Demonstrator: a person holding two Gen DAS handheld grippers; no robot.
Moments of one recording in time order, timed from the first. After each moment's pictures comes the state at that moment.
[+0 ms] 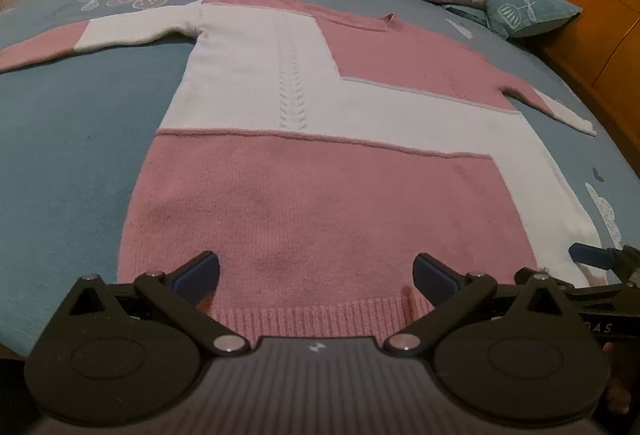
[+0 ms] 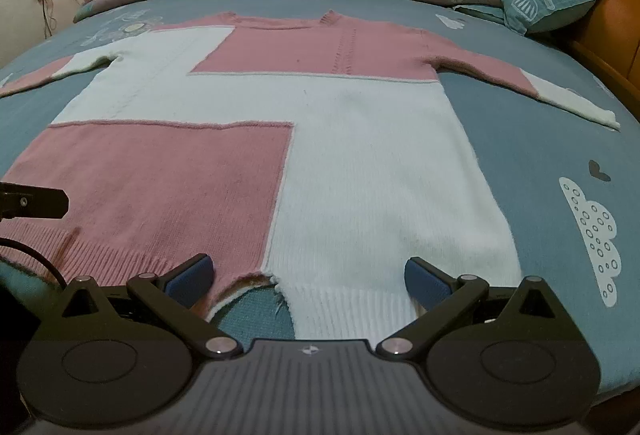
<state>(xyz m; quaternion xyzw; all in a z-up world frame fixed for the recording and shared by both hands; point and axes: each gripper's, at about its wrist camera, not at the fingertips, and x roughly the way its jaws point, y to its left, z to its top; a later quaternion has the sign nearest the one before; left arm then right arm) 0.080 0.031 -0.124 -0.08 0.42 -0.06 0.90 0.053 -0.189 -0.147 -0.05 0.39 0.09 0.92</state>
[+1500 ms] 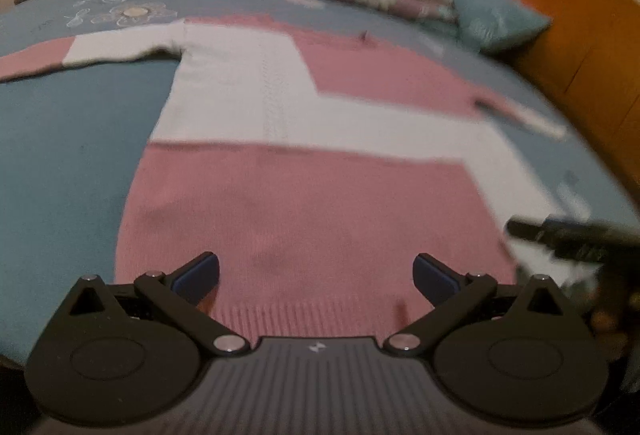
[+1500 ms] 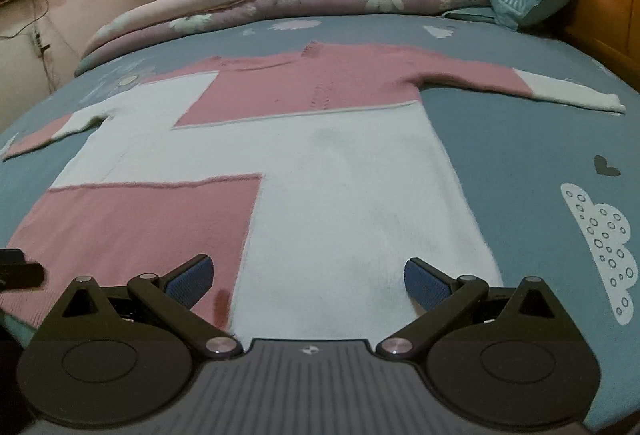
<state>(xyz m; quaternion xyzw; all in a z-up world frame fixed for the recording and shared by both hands) 0.069 0.045 -0.114 -0.11 0.37 -0.10 0.92 0.078 -0.221 -0.140 0.03 0.35 0.10 0.93</state>
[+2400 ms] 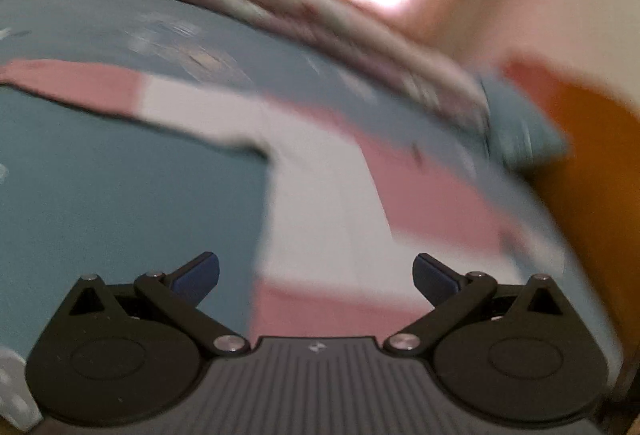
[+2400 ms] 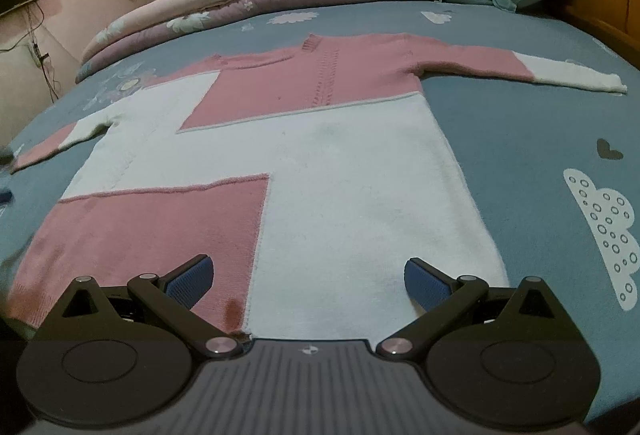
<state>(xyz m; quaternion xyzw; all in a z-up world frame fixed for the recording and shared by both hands) 0.115 0.194 -0.079 -0.28 0.28 -0.04 0.92 0.077 -0.226 -0.131 0.06 0.37 0.10 0.92</state>
